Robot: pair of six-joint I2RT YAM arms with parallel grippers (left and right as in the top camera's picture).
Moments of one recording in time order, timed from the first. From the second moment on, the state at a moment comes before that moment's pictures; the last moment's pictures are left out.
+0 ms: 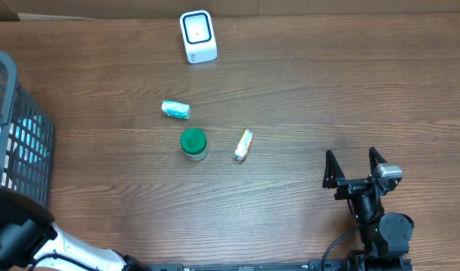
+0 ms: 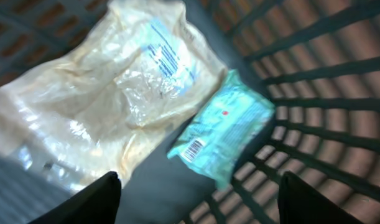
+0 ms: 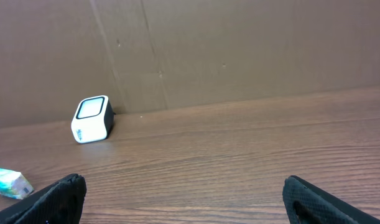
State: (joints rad) left arm 0.88 2.00 1.97 -1.19 0.13 -0.06; right arm 0.01 0.01 0.02 -0.02 -0.11 0.17
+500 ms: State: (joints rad) left arm 0.84 2.23 1.95 -1.08 0.20 0.16; right arm 0.01 0.01 0.02 -0.02 -0.11 0.17
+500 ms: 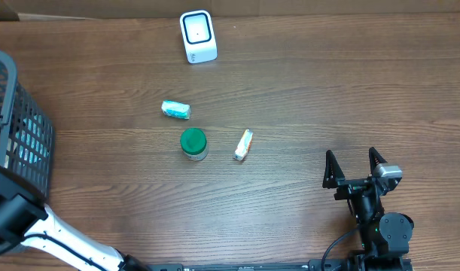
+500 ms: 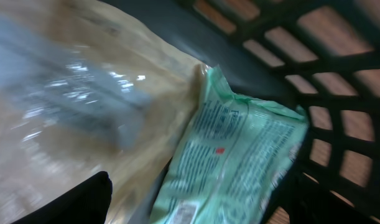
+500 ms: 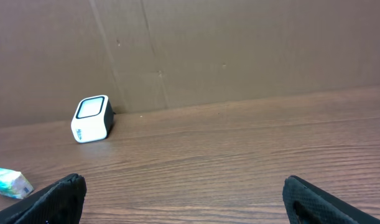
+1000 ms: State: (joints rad) left arm 0.82 2.29 1.95 -1.05 0.22 0.22; right arm 0.01 0.01 0.02 -0.02 -0.11 0.17
